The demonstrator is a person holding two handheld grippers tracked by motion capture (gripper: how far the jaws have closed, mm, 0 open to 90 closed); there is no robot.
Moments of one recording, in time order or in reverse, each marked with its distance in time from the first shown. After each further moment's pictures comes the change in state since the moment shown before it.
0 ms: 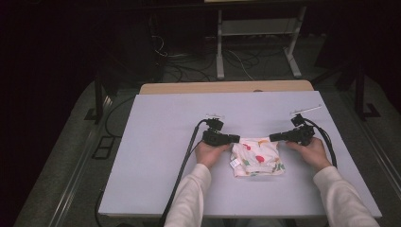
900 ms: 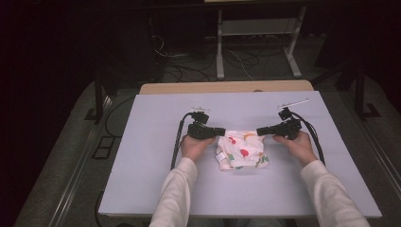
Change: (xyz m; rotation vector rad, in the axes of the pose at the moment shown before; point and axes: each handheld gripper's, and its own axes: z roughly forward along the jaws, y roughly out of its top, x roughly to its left) left arm 0.020 0.012 -0.041 -0.010 0.075 0.038; right arm 0.029 0.029 0.023 -0.019 0.035 -0.026
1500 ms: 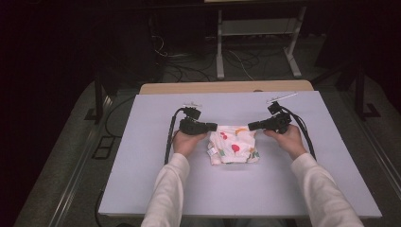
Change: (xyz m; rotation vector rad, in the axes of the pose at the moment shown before) left arm 0.017 0.009 -0.020 -0.013 0.040 0.038; right arm 0.016 0.027 0.020 0.019 -0.027 -0.045
